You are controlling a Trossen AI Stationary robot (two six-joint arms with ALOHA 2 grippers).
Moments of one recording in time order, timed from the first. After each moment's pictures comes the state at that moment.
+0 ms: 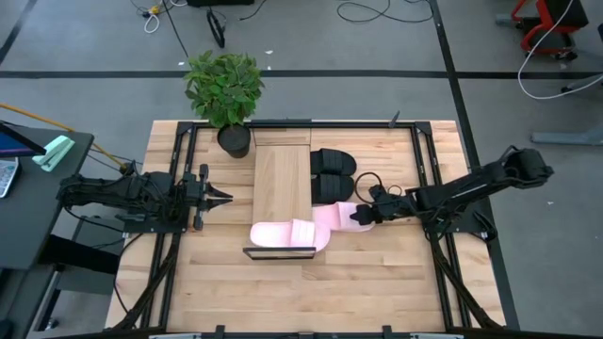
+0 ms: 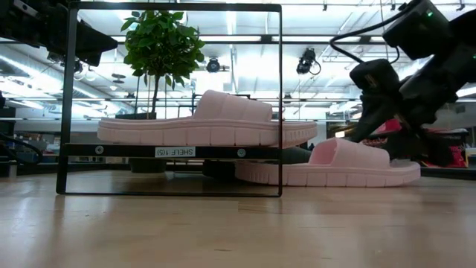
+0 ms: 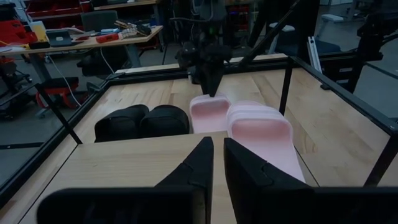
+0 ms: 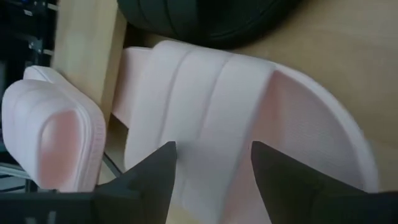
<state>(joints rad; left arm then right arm) -0.11 0.23 0.29 -0.21 -0.14 0.06 0.14 1.17 0.28 0.16 0.16 1.41</state>
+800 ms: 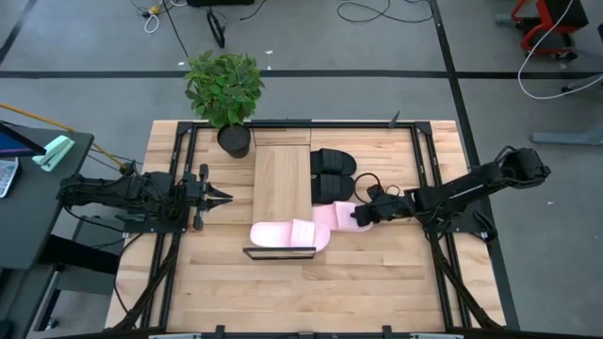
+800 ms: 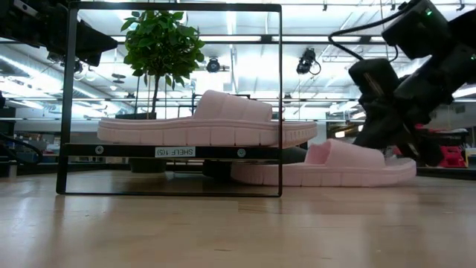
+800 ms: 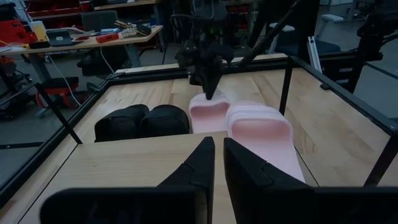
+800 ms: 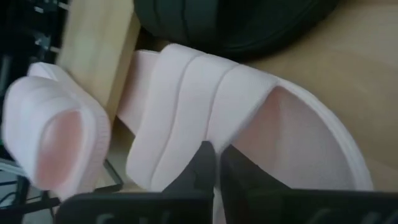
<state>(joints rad) -0.11 0.23 0.29 -0.21 -0.14 0.06 0.14 1.19 0.28 0.21 0.19 1.33</state>
